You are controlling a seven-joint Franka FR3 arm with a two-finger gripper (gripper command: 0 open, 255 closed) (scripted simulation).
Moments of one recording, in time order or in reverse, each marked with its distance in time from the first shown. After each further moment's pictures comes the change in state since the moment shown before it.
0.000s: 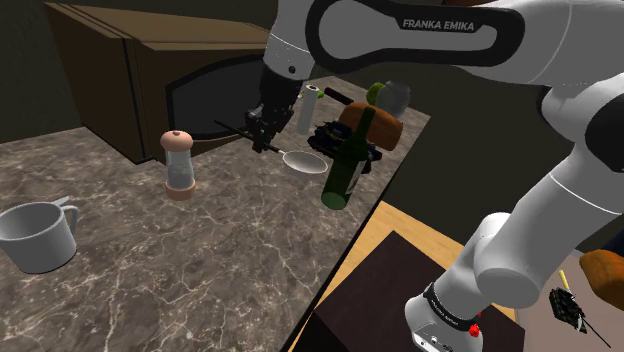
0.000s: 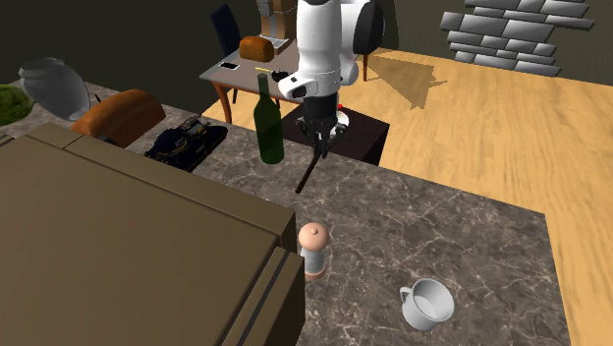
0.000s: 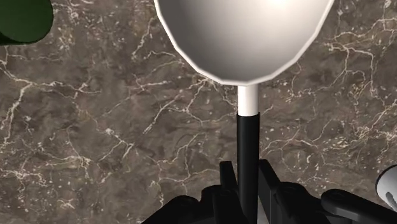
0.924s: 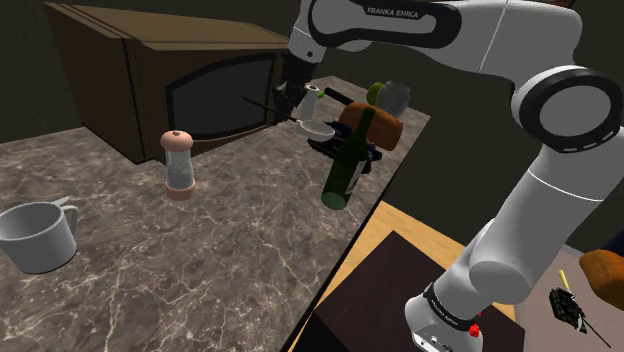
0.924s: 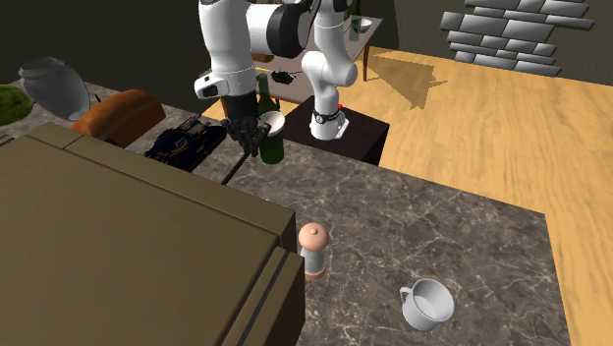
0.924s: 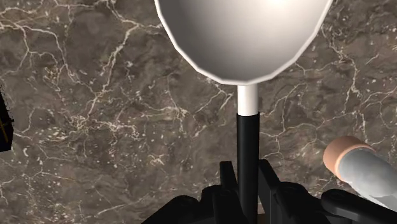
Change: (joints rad) arm -0.145 0.153 -0.142 0.189 0.000 -0.063 -0.287
